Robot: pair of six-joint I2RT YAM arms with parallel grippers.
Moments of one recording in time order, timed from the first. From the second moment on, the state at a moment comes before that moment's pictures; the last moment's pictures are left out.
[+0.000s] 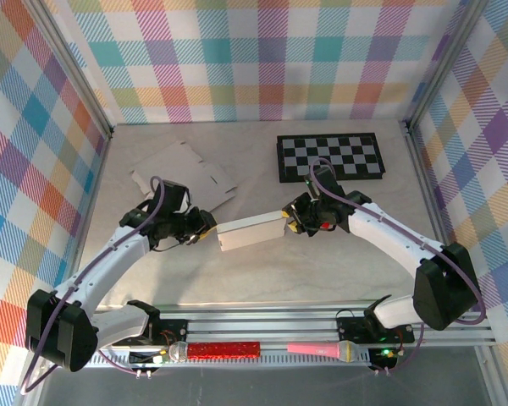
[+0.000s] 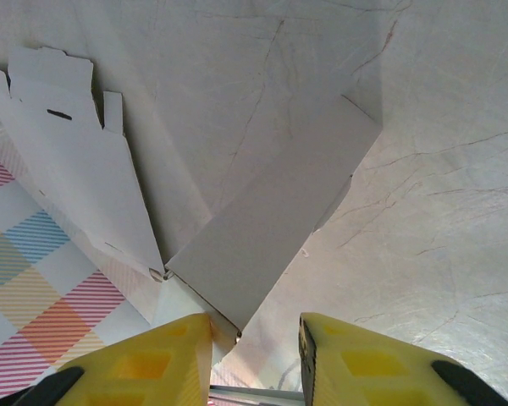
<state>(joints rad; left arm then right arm) -0.38 1.14 0.85 -0.66 0.35 -0.96 0.56 1.39 0.99 -0.55 -0.30 1.47</state>
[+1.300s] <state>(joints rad) -0.56 1.11 0.72 -0.70 0.33 -0.86 0.56 1.25 1.03 -0.75 -0.28 1.33</state>
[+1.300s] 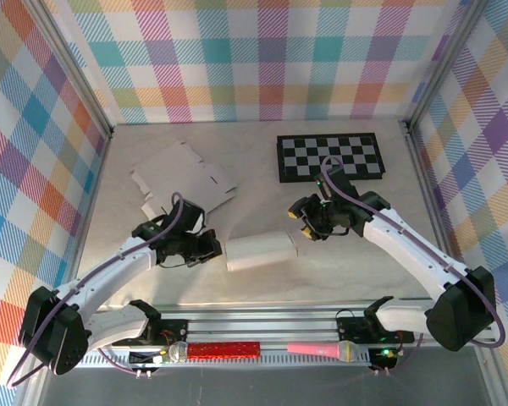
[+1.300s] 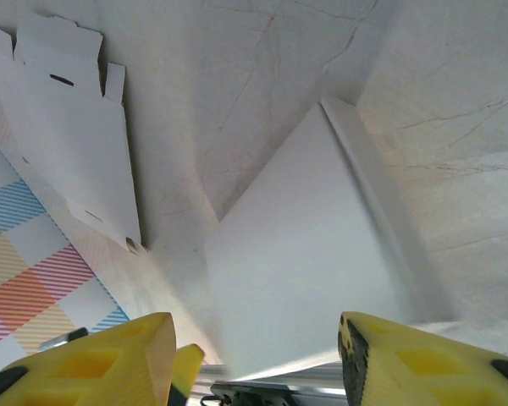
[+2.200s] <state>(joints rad) -0.64 1.51 0.78 -0.54 0.45 -0.90 0.55 1.30 1.08 -0.81 -0.32 1.08</state>
